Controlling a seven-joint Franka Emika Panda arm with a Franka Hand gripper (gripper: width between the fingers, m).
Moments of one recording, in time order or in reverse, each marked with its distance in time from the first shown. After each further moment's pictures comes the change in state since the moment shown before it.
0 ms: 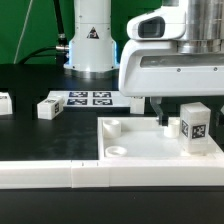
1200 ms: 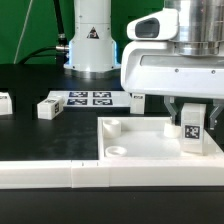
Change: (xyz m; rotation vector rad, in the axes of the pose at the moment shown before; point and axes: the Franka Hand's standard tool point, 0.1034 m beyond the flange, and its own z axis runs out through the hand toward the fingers) arm -0.001 -0.003 0.003 -0.003 0.001 0.526
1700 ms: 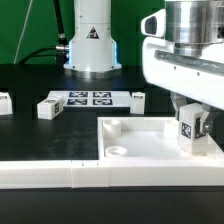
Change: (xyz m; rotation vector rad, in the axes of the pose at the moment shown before) arm -0.002 0.001 0.001 -0.001 -0.005 0.648
